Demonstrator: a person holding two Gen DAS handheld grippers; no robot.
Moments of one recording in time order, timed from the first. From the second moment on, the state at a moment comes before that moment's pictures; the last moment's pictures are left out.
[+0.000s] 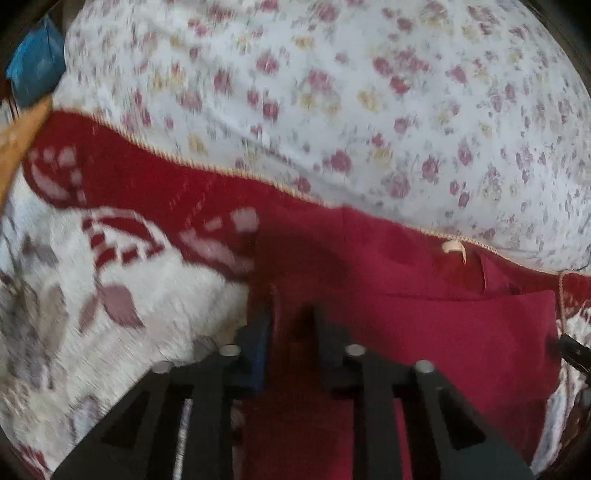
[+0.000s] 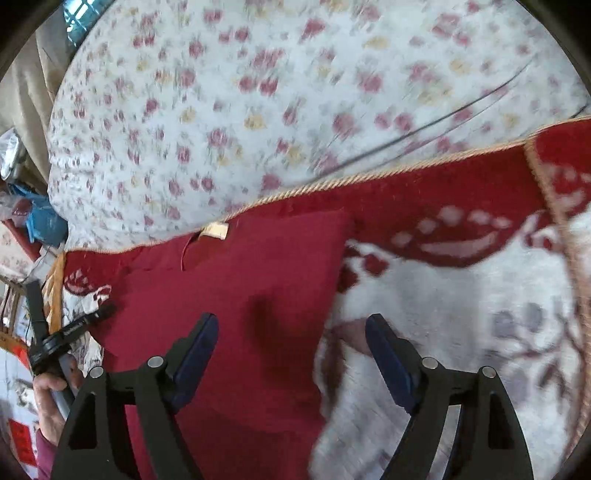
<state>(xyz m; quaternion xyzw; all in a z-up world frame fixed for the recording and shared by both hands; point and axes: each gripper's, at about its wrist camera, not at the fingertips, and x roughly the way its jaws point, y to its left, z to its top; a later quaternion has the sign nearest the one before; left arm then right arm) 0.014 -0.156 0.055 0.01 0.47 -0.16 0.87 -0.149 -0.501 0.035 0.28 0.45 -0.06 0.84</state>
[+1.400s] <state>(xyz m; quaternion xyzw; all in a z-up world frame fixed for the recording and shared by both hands) 0.014 -0.158 0.024 0.06 0.49 -0.10 0.86 -0.107 -0.476 0.045 0.17 0.48 -0.14 0.85</state>
